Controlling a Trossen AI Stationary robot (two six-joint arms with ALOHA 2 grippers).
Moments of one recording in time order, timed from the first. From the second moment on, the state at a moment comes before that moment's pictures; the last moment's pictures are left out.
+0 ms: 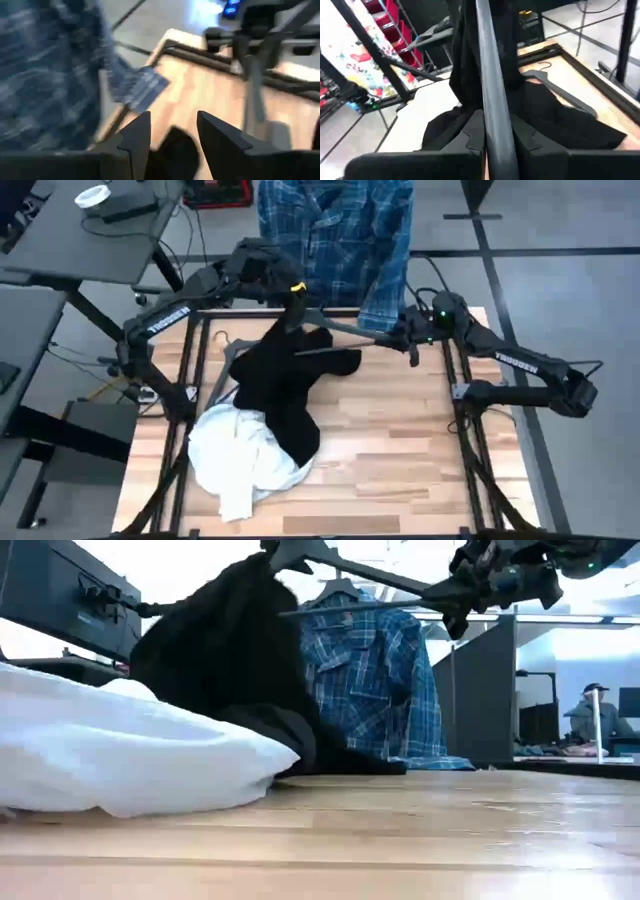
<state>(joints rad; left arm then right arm) 0.49 1.59 1.87 -0.76 0.04 0.02 -0.71 0.99 0.69 0.07 -0.75 0.14</state>
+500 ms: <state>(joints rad) 0.50 1.56 1.87 -1.02 -0.14 0.09 -0.71 0.99 0.69 0.06 -0.75 0.14</state>
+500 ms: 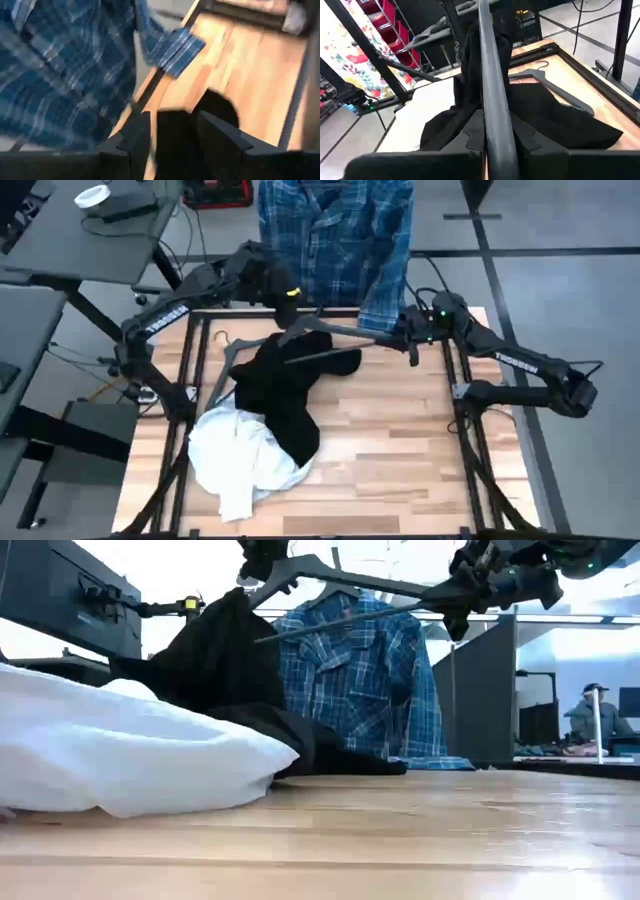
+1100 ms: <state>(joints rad) 0.49 1.36 1.80 -1.41 0.01 -0.17 -0.73 0.99 0.69 0.06 -0.76 0.13</state>
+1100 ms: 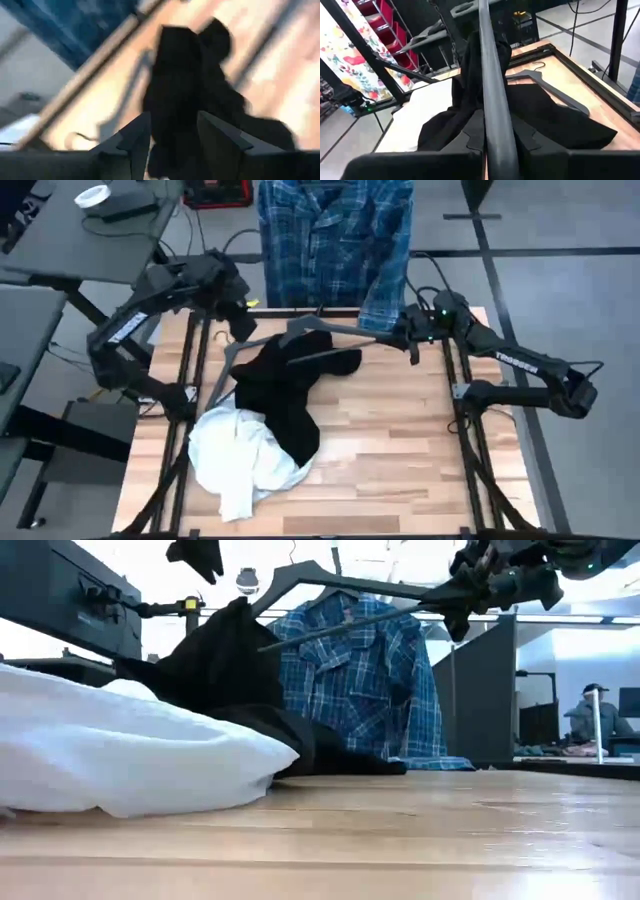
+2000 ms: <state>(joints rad) 0.39 1.31 1.25 -0.50 0.13 -0.23 -0.74 0.99 0.69 0.06 -0.76 0.13</state>
